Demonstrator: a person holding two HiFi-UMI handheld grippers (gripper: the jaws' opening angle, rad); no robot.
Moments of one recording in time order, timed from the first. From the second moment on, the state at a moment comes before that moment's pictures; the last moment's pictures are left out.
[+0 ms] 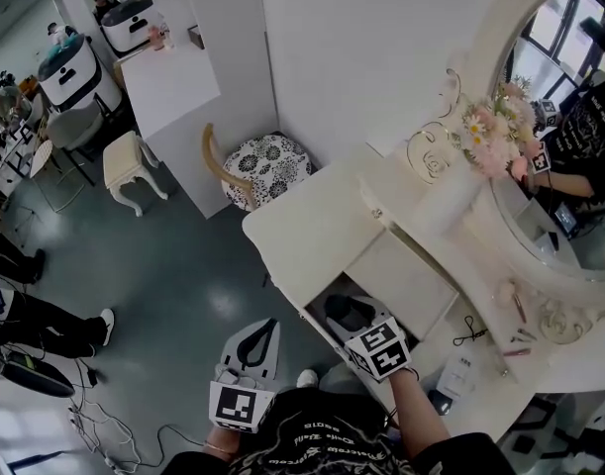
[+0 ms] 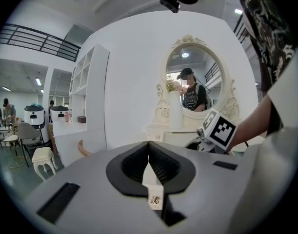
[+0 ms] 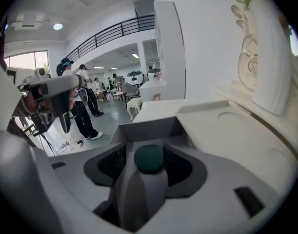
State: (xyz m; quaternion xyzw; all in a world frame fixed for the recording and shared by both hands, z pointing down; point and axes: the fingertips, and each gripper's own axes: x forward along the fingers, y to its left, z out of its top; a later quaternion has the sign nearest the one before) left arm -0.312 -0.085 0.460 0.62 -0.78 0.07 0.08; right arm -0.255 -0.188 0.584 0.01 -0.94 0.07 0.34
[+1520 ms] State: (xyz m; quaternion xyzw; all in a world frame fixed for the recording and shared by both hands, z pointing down) left arm -0.225 -0.142 0.447 0.75 -0.65 0.05 0.04; right arm -0.129 -0.192 0.465 0.20 -0.97 0.08 0.13
